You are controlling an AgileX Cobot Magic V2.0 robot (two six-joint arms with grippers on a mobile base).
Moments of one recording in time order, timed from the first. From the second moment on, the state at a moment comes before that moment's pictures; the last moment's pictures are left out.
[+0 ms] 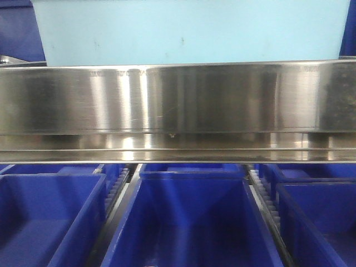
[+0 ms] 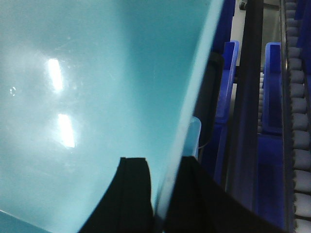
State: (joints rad) left arm -0.54 1.61 -2.07 0.12 0.88 -0.20; right arm 0.18 1.53 -1.97 0.30 1.19 -0.01
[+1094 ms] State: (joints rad) left arm -0.54 1.61 -2.07 0.12 0.88 -0.20; right arm 0.18 1.53 -1.97 0.30 1.18 -0.01
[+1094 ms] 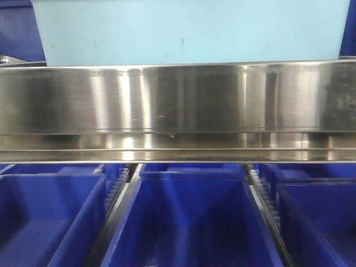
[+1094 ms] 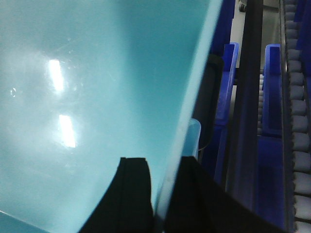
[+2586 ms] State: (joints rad) left arm -0.54 1.68 -1.97 0.07 1.24 -0.22; right arm 0.18 1.56 -1.80 0.30 1.23 -0.03
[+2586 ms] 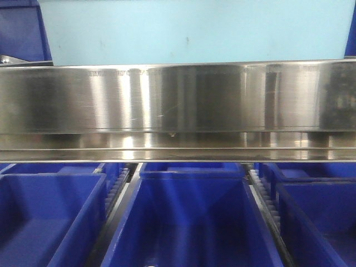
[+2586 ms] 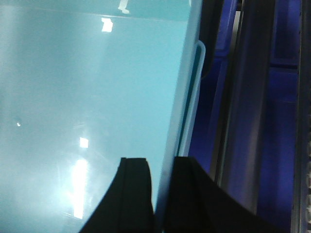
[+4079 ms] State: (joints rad) left arm -0.54 1.64 -1.70 0.08 1.23 -0.18; right arm 0.24 1.49 -1.54 0.33 1.16 -0.04
